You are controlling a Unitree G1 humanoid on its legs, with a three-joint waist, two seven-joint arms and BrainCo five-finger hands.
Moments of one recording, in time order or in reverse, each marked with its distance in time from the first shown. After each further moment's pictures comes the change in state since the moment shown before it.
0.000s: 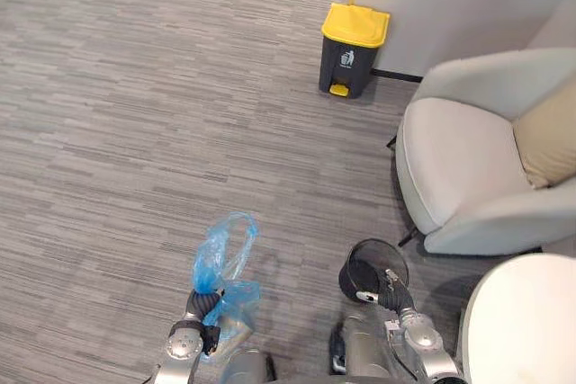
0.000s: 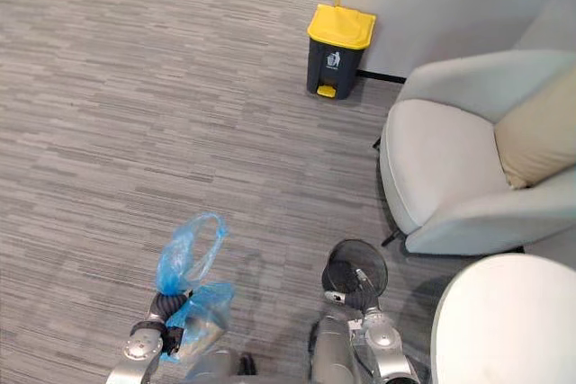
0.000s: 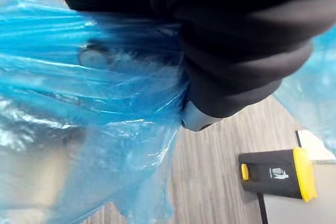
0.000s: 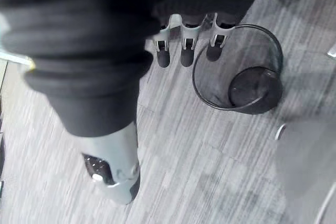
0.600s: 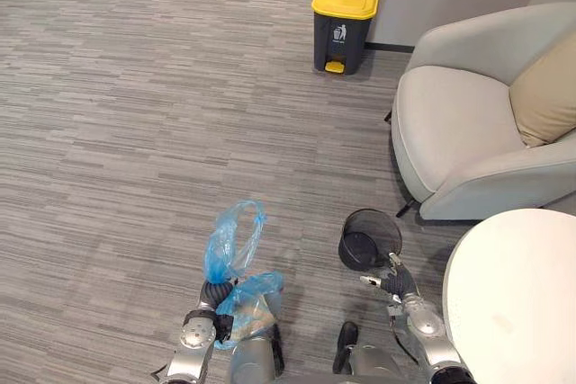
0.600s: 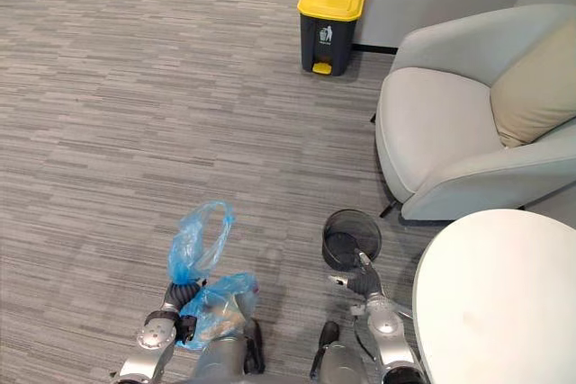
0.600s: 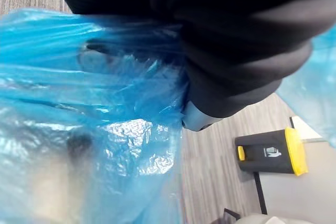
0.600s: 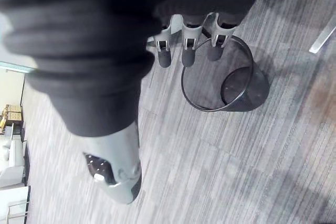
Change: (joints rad) left arm -0.016 -0.048 -0.019 -0.018 -0.008 -0.009 -0.003; right arm -0.016 0.001 -0.007 -0.069 0.004 -0.022 -0.004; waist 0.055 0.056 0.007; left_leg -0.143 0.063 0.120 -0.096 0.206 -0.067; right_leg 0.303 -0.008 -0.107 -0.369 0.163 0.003
